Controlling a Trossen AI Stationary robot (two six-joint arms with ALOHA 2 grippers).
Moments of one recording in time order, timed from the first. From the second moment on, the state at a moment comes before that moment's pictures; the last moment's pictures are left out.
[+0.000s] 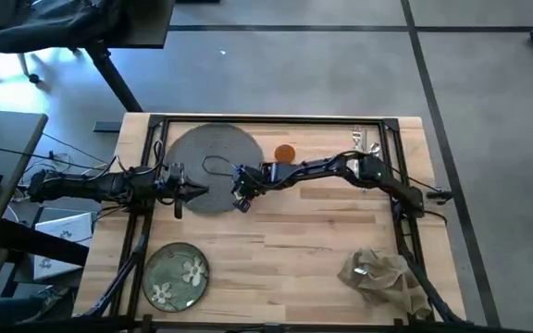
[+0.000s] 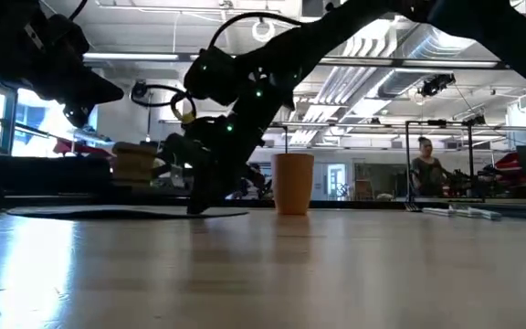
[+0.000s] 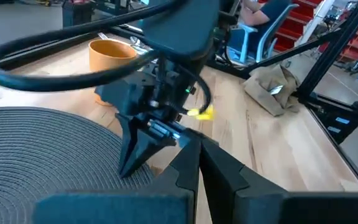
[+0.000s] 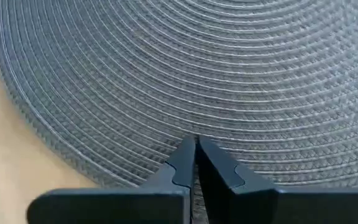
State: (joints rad) left arm -0.02 0.27 0.13 -0.09 -0.13 -0.31; right arm -0.06 2.36 1.78 -0.47 0.07 0.38
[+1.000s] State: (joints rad) left arm -0.02 0.27 0.13 -0.11 -0.13 -0.39; right arm 0.25 2.05 1.71 -1.22 0.06 0.32
